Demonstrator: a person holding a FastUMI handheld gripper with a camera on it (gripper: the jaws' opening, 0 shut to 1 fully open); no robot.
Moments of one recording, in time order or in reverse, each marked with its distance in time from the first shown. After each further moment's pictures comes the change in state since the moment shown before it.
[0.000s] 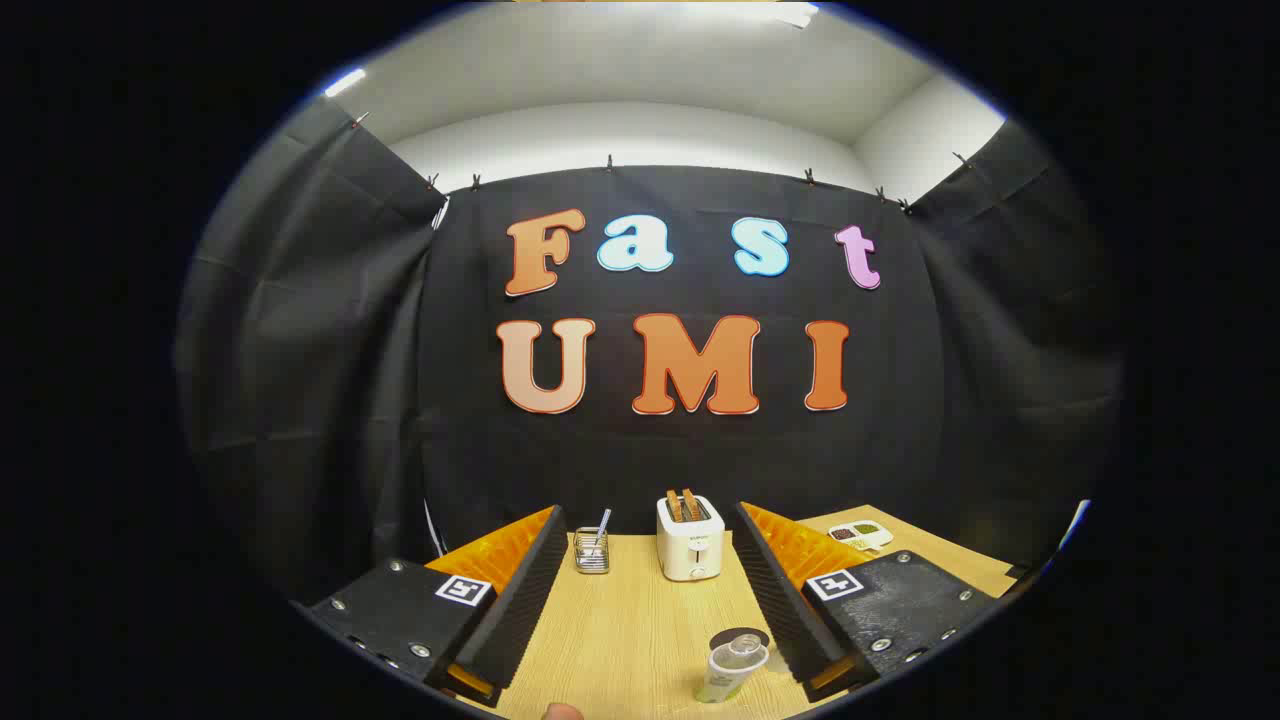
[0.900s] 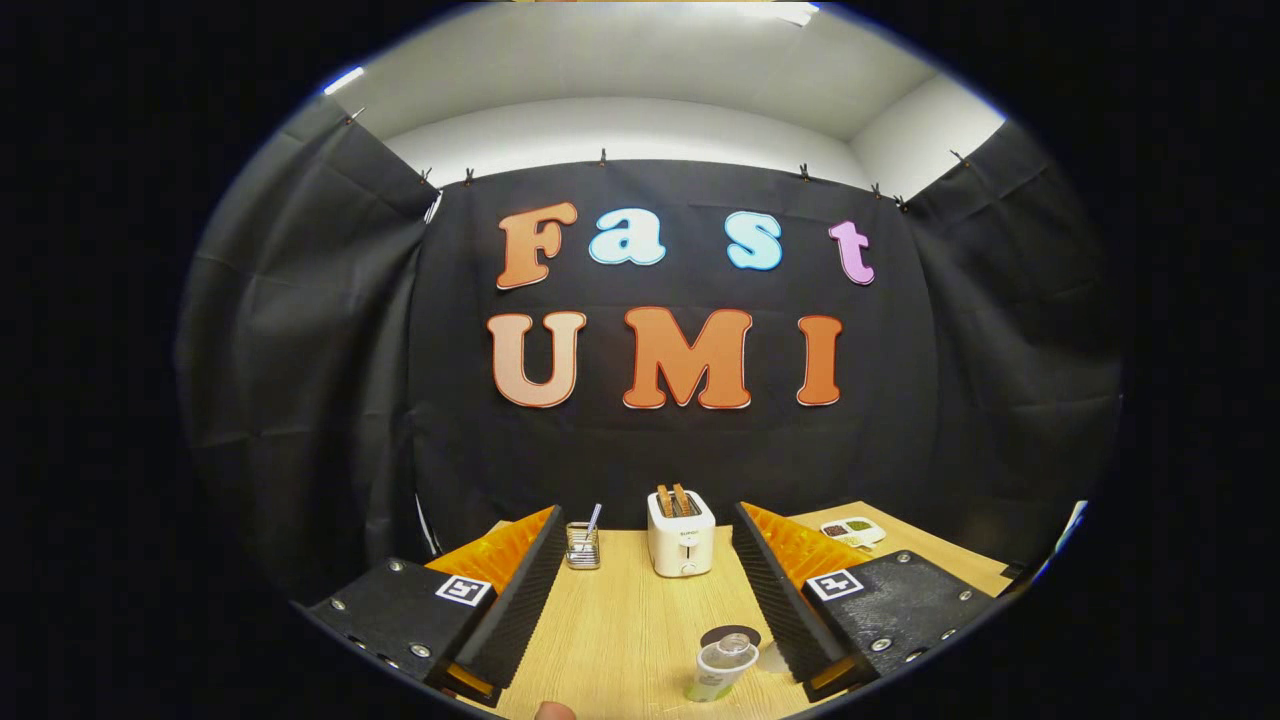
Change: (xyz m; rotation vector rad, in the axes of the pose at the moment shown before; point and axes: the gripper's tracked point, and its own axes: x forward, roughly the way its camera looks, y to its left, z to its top) arm 0.004 -0.013 -0.005 -0.014 0.020 -0.024
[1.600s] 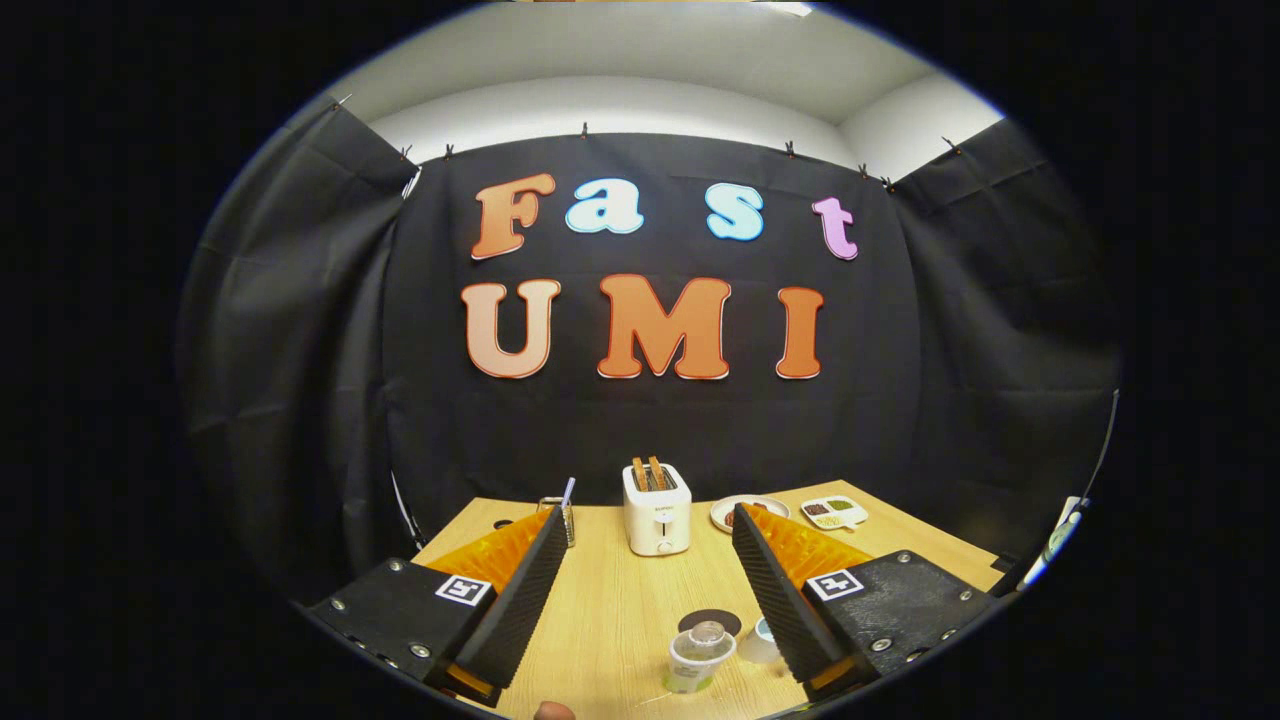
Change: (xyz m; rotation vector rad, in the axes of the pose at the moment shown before) arm 0.014 -0.028 -0.044 -0.009 0.098 -0.060
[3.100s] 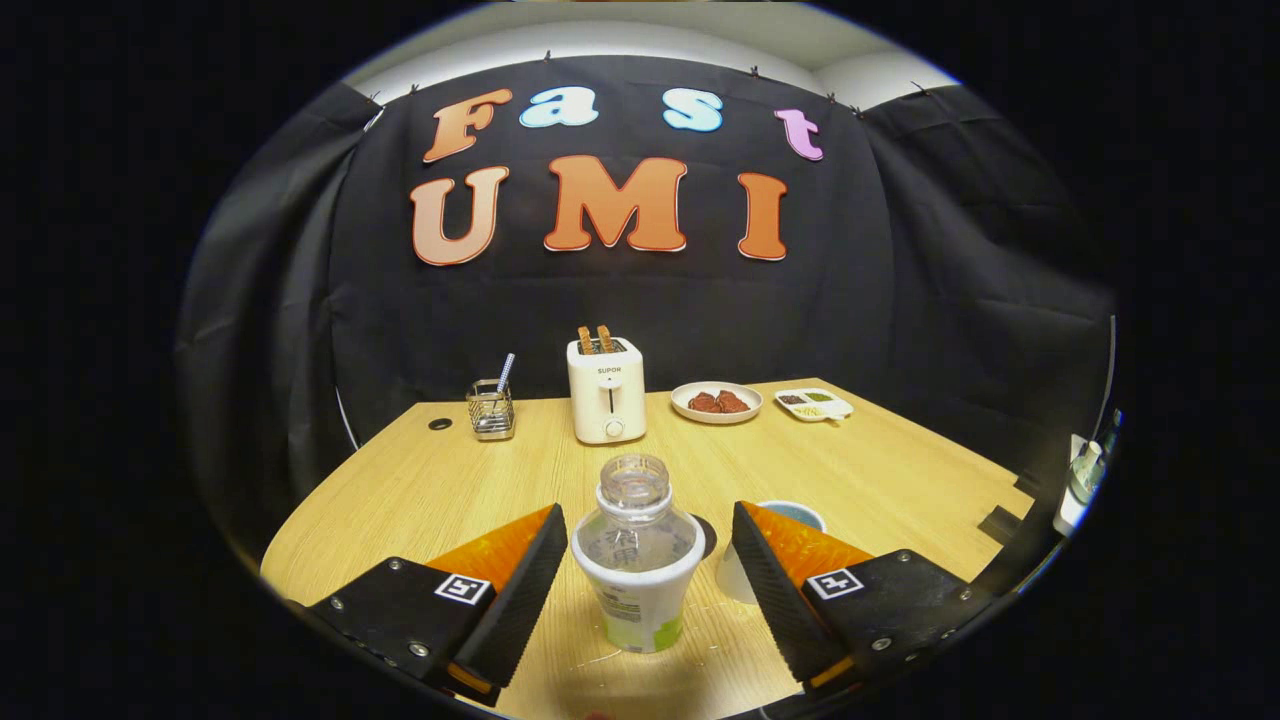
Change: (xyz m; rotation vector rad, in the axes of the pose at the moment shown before) arm 0.040 -0.046 -0.200 0.033 0.213 -0.080
